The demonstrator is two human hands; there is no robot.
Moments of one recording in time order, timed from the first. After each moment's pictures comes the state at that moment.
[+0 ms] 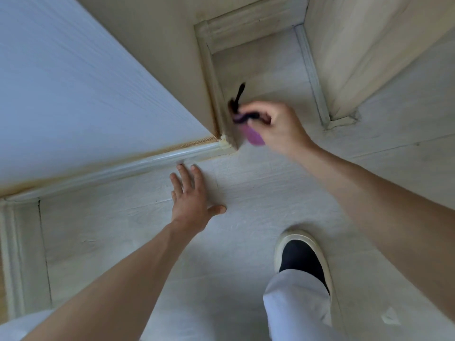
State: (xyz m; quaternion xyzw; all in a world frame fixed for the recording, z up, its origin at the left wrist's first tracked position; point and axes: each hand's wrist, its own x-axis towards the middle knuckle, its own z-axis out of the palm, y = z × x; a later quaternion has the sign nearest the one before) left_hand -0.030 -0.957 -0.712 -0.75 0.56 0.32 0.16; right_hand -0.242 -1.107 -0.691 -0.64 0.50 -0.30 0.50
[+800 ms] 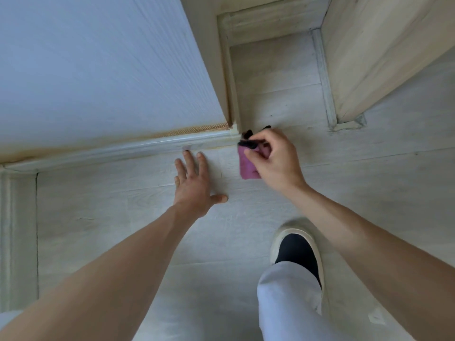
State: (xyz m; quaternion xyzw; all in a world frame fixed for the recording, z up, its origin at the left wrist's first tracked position) left_hand -0.027 -0.955 -0.715 -0.75 0.55 0.33 0.15; right_hand -0.224 -1.029 -0.694 -0.60 0.60 -0.29 0.45
